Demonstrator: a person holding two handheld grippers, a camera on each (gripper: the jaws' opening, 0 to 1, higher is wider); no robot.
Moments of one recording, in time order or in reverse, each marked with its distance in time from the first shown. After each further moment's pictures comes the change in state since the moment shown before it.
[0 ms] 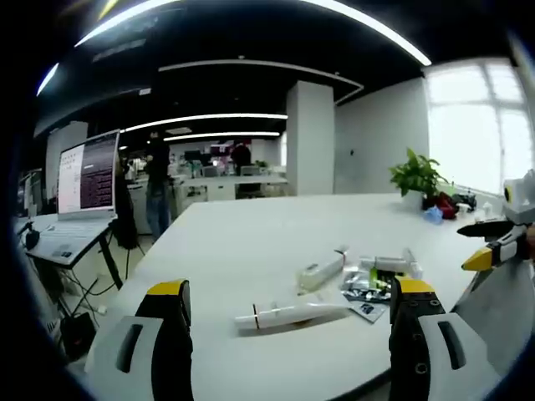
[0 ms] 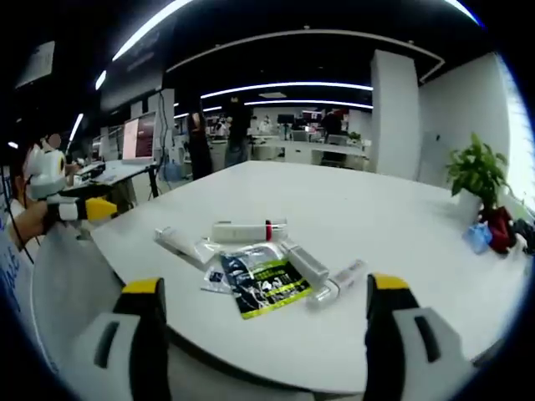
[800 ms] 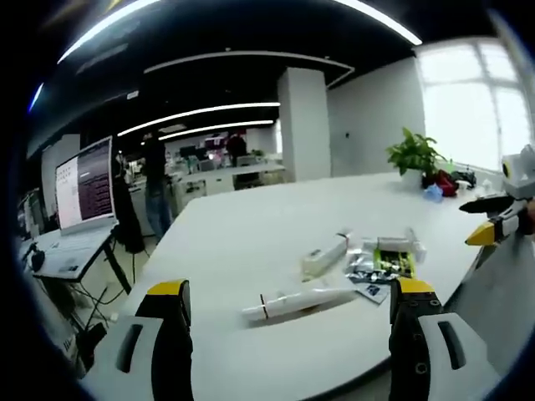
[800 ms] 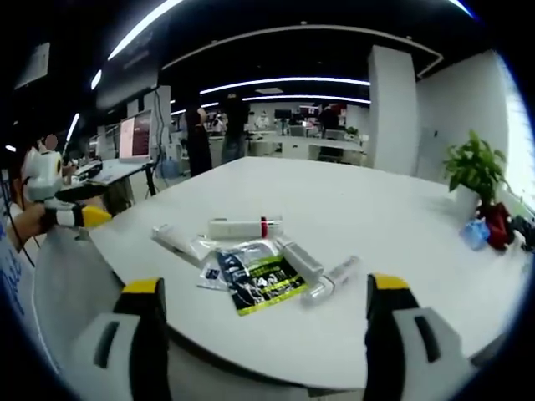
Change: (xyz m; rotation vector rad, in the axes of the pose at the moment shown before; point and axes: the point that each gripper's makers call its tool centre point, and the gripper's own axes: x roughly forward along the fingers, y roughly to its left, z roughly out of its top) left arm -0.004 0.001 -0.005 0.097 0.084 0.003; right arm -0.005 -0.007 0.001 0.015 0.025 -0.014
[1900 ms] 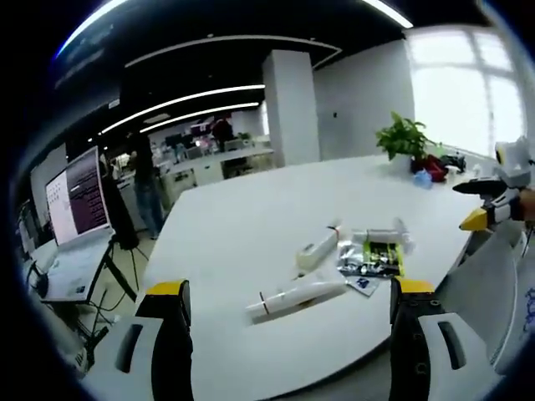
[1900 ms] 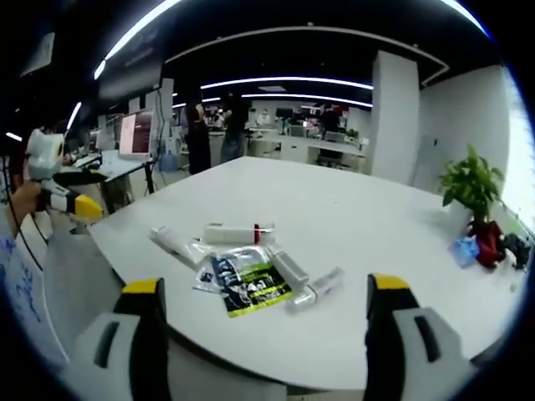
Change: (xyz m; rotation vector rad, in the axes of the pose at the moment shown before) left arm -0.013 0.001 0.024 0.030 0.105 -0.063; right arm -0.017 -0.011 0.024 -0.055 0.022 -0.011
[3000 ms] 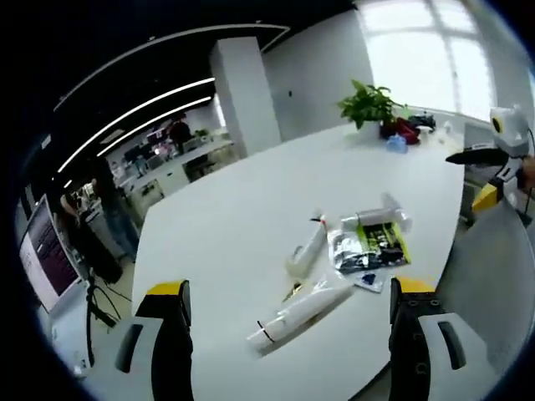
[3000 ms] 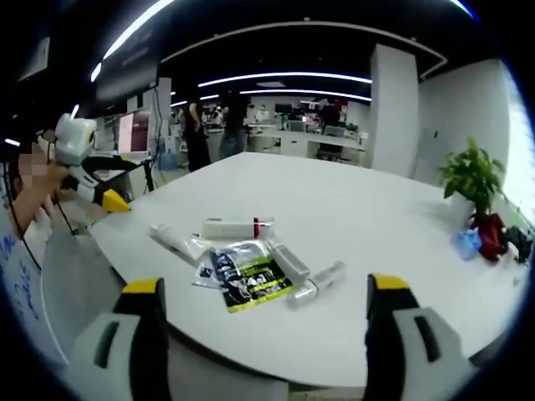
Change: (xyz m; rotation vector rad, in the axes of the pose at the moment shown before) left arm 0.078 -0.016 0.019 0.221 0.110 -0.171; right arm 0.005 -0.003 -0.010 0.020 0.023 0.004
